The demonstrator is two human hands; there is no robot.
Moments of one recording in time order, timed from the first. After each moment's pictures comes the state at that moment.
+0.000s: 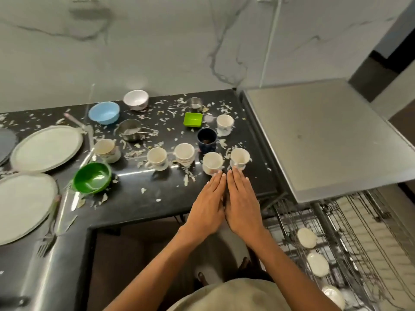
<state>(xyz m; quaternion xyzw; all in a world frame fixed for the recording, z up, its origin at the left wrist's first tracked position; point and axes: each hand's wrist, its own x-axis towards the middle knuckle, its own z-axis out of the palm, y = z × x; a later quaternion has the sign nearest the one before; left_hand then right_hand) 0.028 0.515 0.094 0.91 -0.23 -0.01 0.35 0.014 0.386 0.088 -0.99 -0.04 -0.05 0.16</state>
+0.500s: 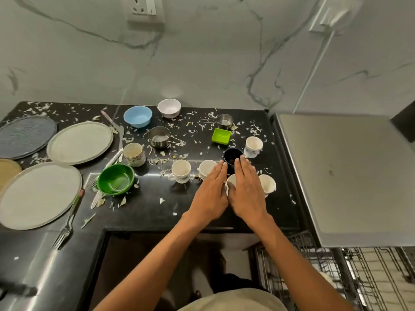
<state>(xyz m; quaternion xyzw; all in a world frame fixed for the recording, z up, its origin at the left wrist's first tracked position) 0.109 0.556 0.114 0.91 -0.12 0.02 0.39 0.122 0.425 0.118 -0.98 -0.11 -0.06 0.16</state>
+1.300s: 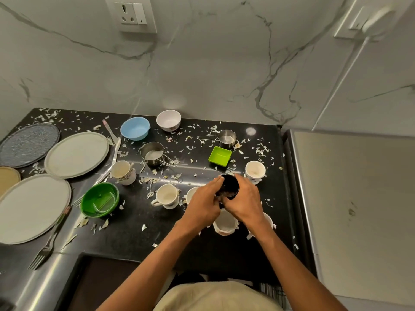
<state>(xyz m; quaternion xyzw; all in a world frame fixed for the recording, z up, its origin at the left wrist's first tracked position) 0.200 0.525 0.115 0.91 -0.01 0.00 0.42 0.242 0.386 0.091 -0.93 -0.06 0.05 0.36</state>
